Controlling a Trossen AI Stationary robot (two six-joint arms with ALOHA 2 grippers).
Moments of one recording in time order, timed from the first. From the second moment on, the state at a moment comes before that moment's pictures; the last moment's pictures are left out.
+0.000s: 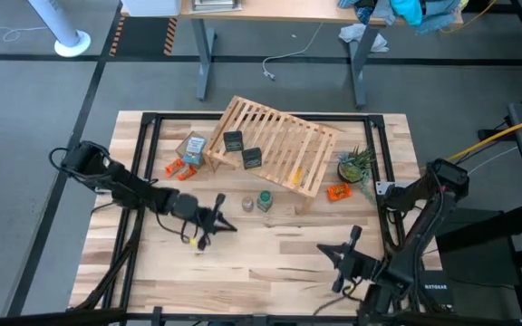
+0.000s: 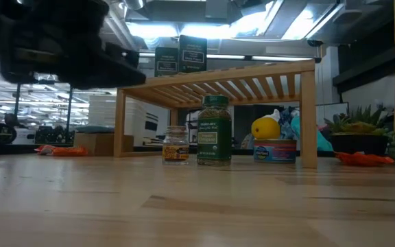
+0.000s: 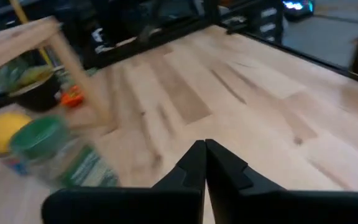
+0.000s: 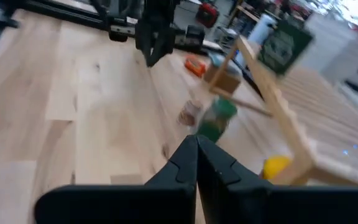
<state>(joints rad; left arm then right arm) -0.30 1.50 0.36 0.86 -0.04 0.27 1.06 1.64 1.11 -0.82 1.25 0.98</state>
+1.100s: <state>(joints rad) -0.02 0.96 0.01 0.69 0.33 0.08 0.78 1.64 0.70 0.05 1.01 0.71</state>
